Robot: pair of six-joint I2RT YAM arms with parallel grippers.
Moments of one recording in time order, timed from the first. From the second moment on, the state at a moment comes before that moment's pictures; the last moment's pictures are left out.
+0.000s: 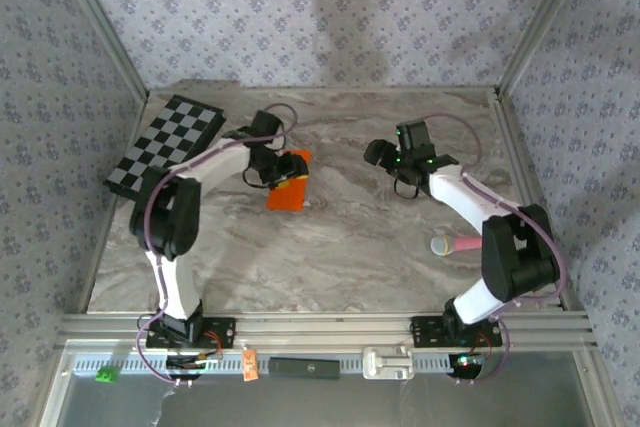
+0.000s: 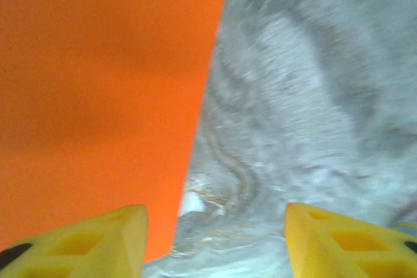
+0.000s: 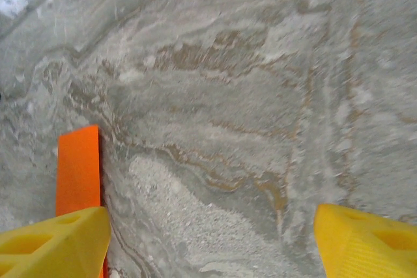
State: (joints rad) left arm -0.42 1.86 1.36 -0.59 0.42 -0.68; right arm 0.35 1.57 1.03 -0.25 -0.08 0.72
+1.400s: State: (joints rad) left arm -0.13 1.52 1.02 -0.49 0.37 -0.74; right arm 0.70 2.14 1.59 -0.69 -0.27 0.26
